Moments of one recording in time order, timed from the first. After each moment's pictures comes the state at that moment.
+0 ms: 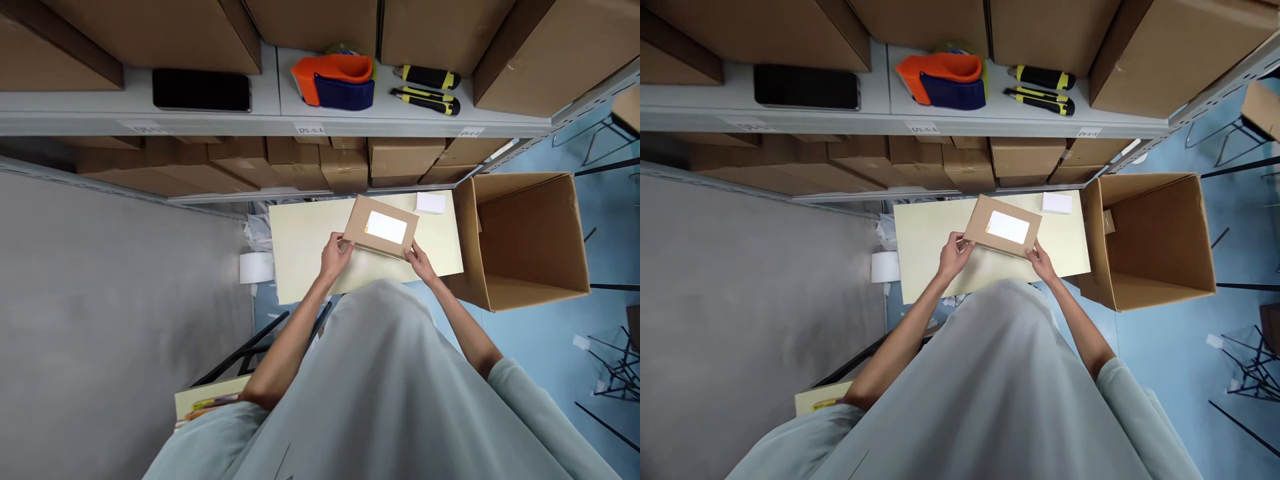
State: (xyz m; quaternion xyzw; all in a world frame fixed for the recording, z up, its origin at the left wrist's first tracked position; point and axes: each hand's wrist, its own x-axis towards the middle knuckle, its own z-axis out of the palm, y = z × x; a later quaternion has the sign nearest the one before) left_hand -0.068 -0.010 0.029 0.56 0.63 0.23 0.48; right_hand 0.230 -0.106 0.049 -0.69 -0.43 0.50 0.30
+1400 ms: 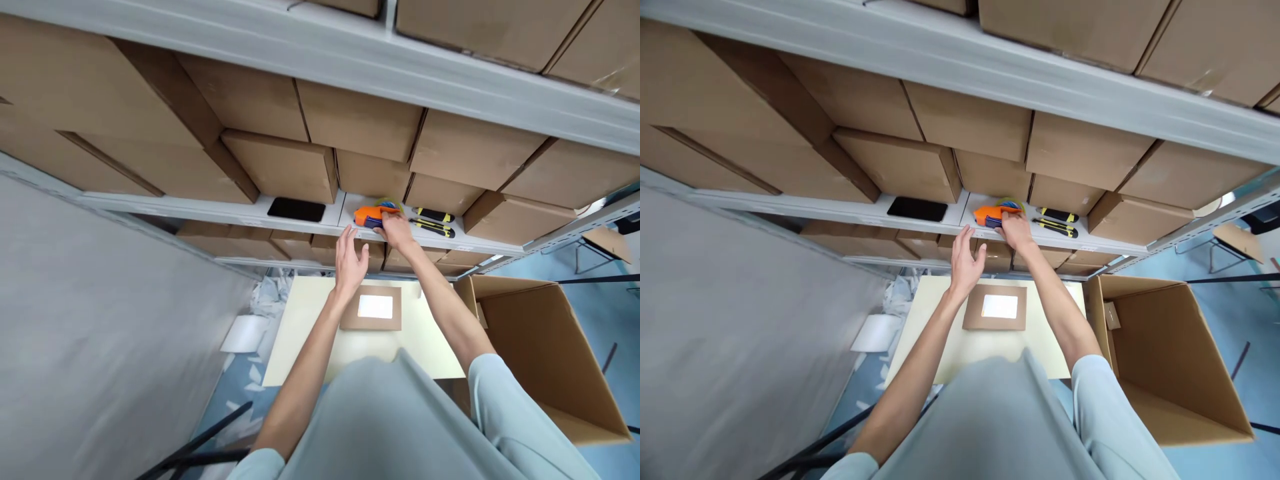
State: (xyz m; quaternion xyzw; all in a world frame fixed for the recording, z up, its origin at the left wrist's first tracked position) left_hand -0.037 0.163 0.193 0.67 0.57 0.46 0.14; right_hand 0.140 0.262 0.249 -0.58 -0.81 0.03 0.04
